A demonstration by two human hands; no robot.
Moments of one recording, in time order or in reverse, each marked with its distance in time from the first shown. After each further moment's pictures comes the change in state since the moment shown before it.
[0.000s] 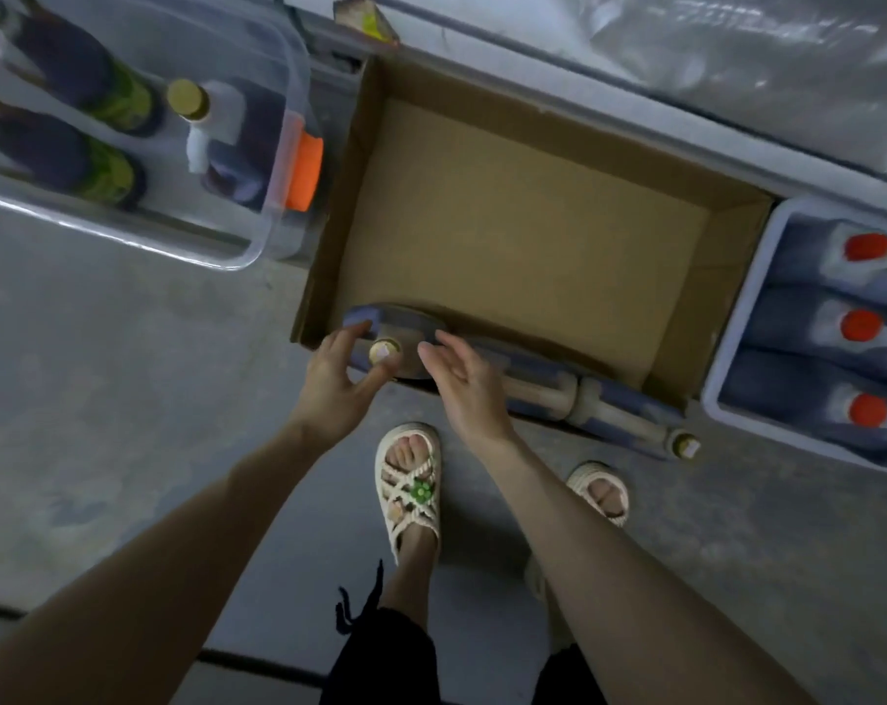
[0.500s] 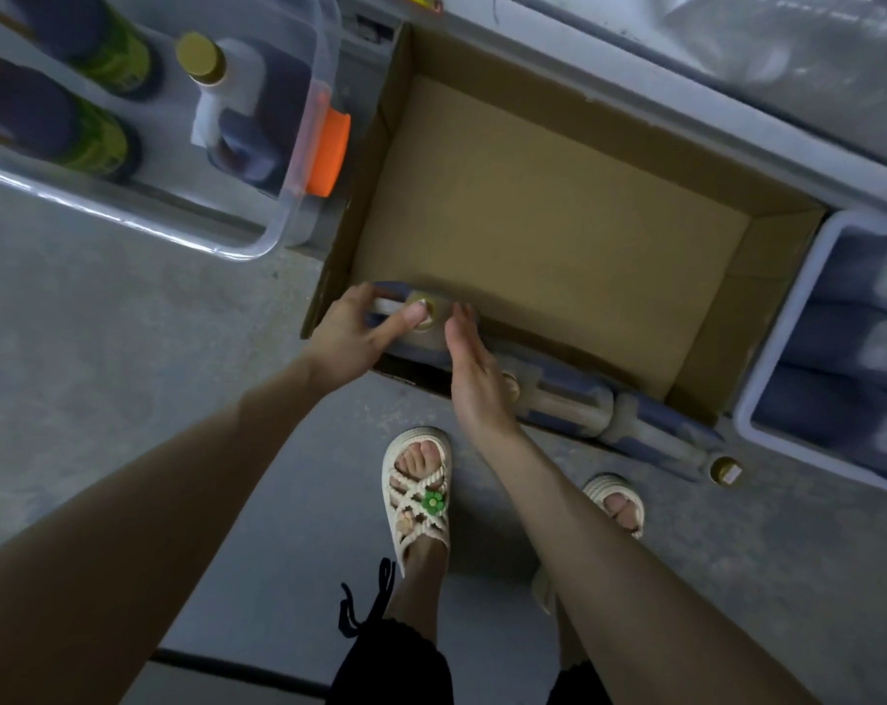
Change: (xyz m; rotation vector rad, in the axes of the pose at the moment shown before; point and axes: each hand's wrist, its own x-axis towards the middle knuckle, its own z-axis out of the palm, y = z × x) left_hand 0.065 -0.002 -0.024 -0.094 -0.125 0.048; right_hand 0.036 -0.005 0.031 0.018 -0.018 0.039
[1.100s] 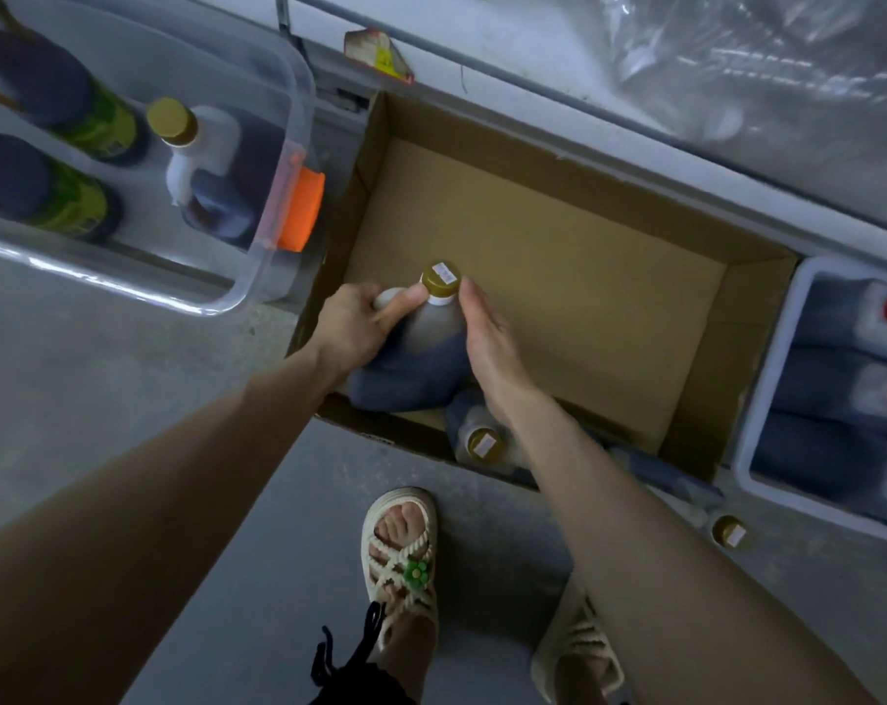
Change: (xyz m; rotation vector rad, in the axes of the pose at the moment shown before) left_hand 0.054 0.035 0.010 -0.080 0.048 -0.002; right_hand 0.055 -0.047 -0.039 0.088 0.088 -0.103
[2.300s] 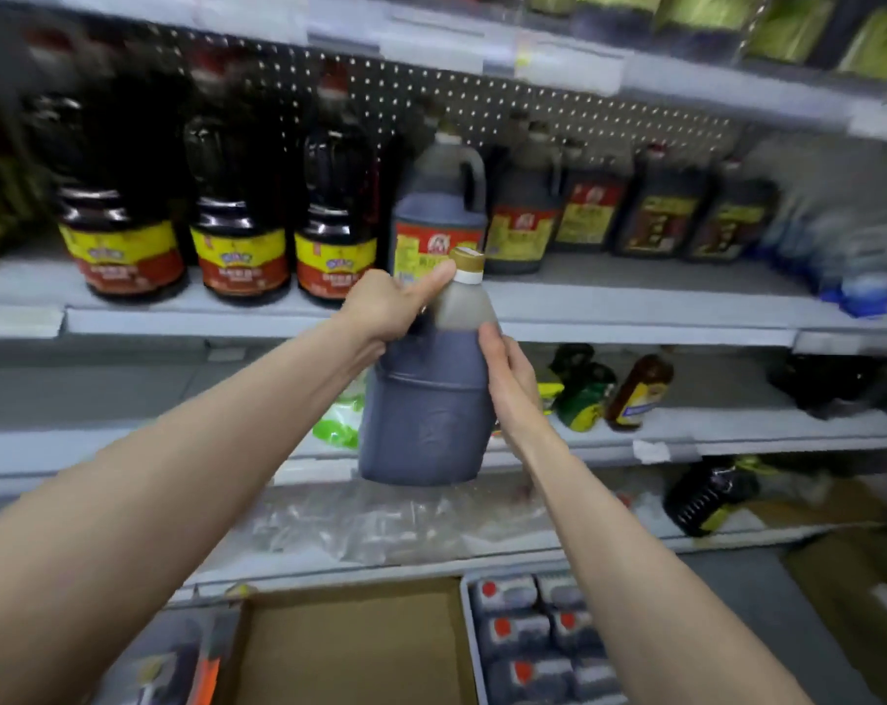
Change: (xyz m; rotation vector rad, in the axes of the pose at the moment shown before) left_hand -0.497 0.702 -0.068 0.012 0.086 0.790; right_hand -0.538 -0.476 -0.279 0.194 0.488 -0.827
